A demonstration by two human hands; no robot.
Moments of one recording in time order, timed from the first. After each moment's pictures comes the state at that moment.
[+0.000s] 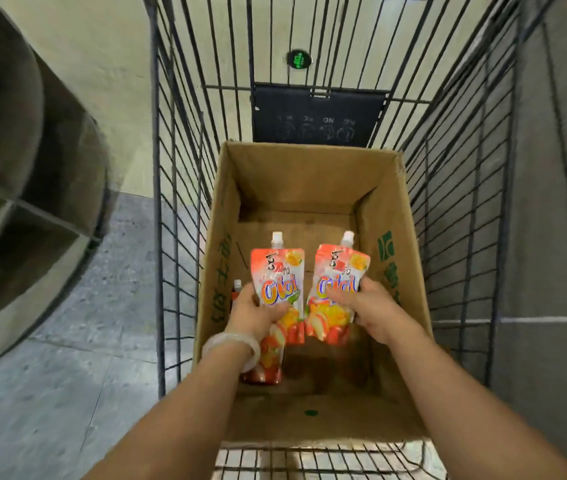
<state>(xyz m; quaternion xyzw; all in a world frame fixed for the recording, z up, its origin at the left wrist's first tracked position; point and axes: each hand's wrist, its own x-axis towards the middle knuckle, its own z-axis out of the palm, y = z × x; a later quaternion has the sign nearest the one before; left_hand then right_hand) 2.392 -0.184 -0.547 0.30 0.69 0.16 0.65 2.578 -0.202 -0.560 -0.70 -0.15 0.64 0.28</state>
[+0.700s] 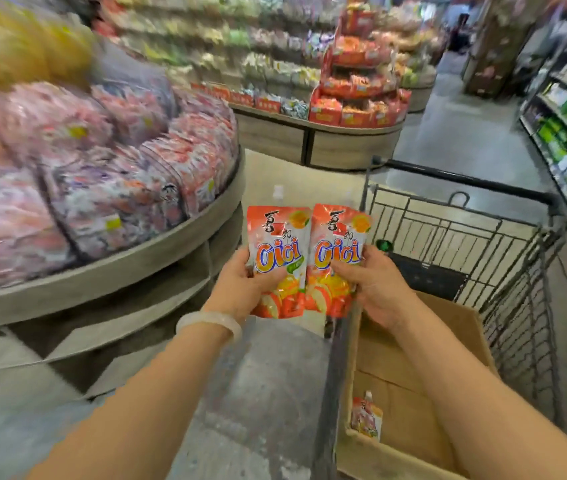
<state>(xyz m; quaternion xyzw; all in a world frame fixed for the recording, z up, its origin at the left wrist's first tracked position) 2.109 -0.271 -0.259 0.40 0.51 0.53 0.54 2.297 -0.234 -0.244 -0.44 -0.43 0.65 0.45</state>
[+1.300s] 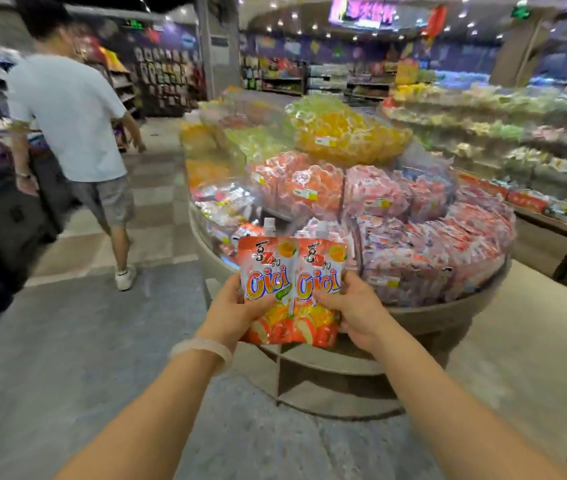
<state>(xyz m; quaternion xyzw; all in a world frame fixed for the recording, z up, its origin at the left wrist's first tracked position) 1.761 -0.514 -0.204 0.20 0.62 0.70 0.29 1.866 -0.360 -0.203 -0.23 -0.57 0.76 0.20</state>
